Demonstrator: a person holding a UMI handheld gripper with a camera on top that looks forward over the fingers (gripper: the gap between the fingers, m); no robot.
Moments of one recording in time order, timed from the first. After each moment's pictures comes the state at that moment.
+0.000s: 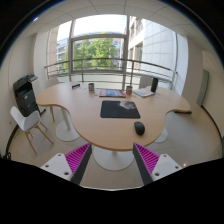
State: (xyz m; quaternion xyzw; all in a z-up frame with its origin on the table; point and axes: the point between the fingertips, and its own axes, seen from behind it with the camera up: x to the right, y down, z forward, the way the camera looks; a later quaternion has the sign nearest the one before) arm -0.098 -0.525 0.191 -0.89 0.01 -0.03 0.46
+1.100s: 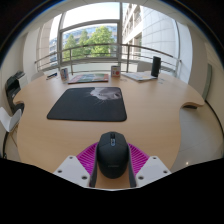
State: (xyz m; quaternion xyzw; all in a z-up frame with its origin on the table) arm 0.091 -0.251 -0.015 -0.90 0.02 -0.02 0.43
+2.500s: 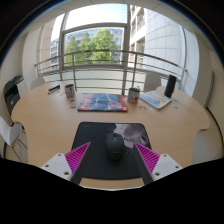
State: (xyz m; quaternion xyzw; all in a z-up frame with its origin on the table) arm -0.013 -0.093 0.083 -0.90 0.01 -0.03 0.44
